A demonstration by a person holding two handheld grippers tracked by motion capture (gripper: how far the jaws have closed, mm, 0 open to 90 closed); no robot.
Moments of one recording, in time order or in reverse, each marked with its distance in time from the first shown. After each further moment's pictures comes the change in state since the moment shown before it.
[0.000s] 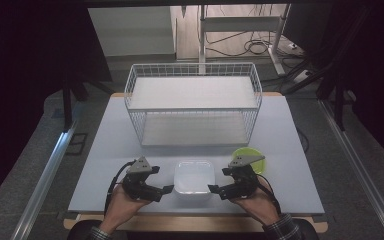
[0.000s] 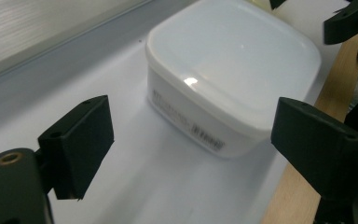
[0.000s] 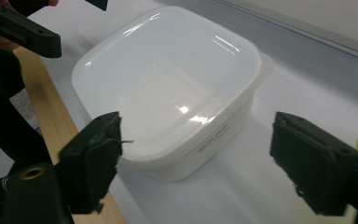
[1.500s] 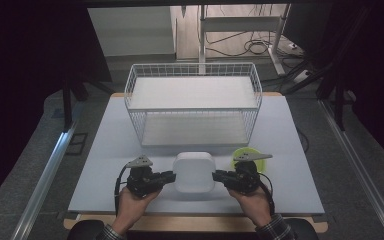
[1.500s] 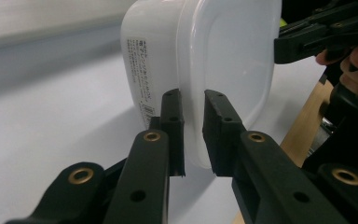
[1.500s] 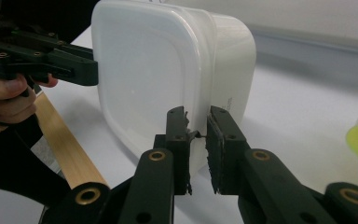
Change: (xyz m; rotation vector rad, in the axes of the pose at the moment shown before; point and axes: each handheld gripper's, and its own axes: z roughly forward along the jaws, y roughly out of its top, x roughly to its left) left arm -0.012 0.007 0.000 -0.088 -0.040 -0.209; right arm 0.002 0.005 -0.009 -0.097 -0.005 0.191
